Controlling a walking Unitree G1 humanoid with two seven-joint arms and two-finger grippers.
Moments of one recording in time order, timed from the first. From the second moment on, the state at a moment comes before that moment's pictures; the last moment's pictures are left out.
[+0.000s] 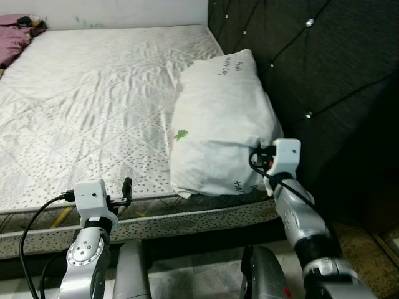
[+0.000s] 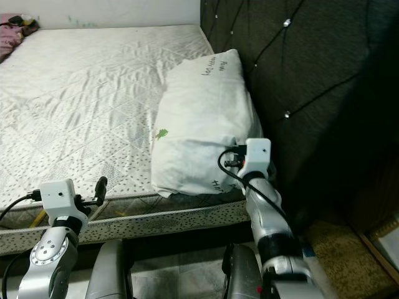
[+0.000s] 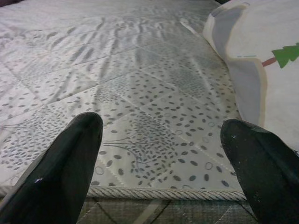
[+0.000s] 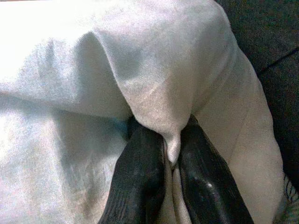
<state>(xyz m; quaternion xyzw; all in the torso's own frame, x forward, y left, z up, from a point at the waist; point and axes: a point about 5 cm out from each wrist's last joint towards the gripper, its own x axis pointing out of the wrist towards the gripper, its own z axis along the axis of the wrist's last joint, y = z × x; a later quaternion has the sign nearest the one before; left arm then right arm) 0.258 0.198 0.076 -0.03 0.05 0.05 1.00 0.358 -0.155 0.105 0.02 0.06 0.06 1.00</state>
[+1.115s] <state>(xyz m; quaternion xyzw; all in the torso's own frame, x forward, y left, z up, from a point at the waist) 0.258 0.202 0.074 -0.03 0.05 0.07 1.00 0.378 -0.275 0.158 -0.07 0.06 -0.13 0.99</state>
